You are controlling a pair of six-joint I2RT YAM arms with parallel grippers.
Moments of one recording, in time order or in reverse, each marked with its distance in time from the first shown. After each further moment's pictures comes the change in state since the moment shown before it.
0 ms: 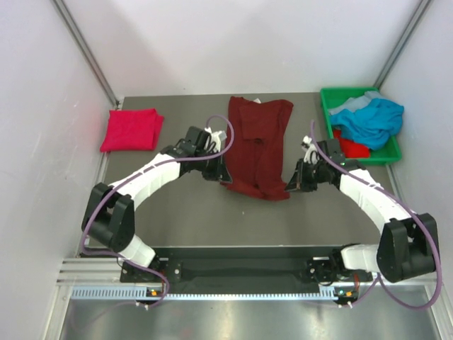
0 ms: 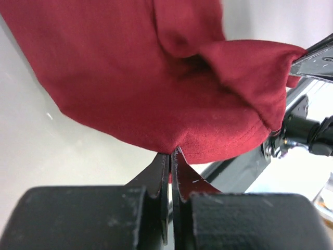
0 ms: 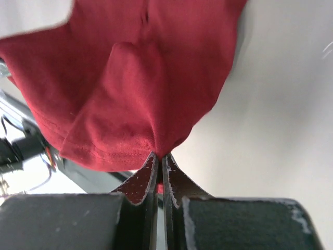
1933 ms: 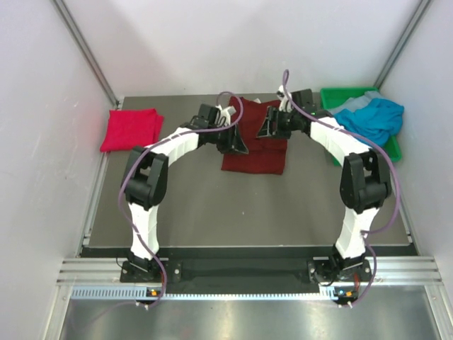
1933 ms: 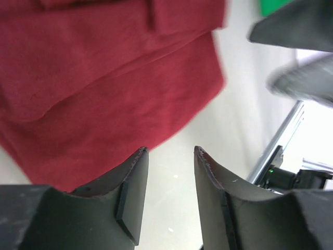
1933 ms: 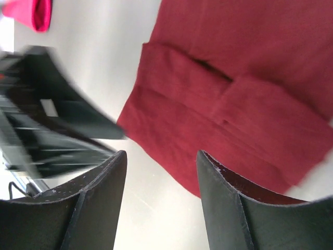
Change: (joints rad) left arm 0.097 0.467 0.447 0.169 0.149 -0.027; right arm 0.034 0.620 0.717 0.151 0.005 -0.046
